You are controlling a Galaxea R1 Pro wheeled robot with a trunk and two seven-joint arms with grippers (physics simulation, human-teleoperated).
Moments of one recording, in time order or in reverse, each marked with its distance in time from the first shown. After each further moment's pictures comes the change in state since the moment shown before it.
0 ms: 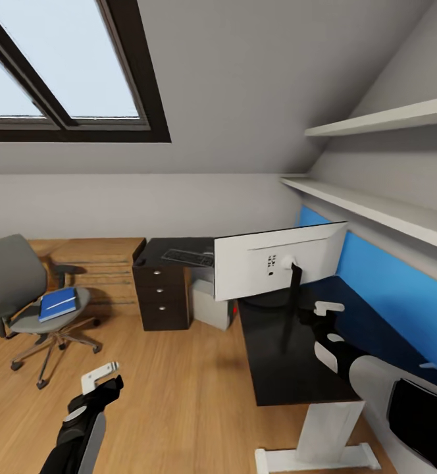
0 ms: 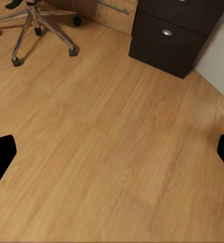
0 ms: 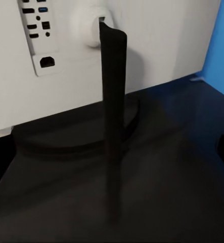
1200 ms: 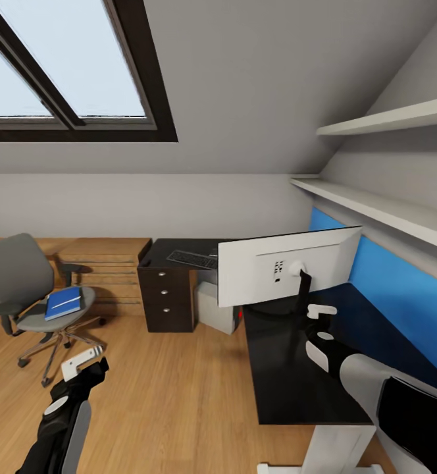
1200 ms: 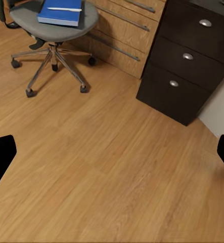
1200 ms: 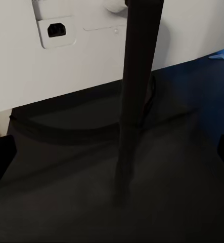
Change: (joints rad) left arm 0.000 0.008 0.057 -0.151 0.009 0.003 -0.006; right arm -0.007 0.046 0.001 0.013 0.018 0.136 -0.068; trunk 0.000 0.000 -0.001
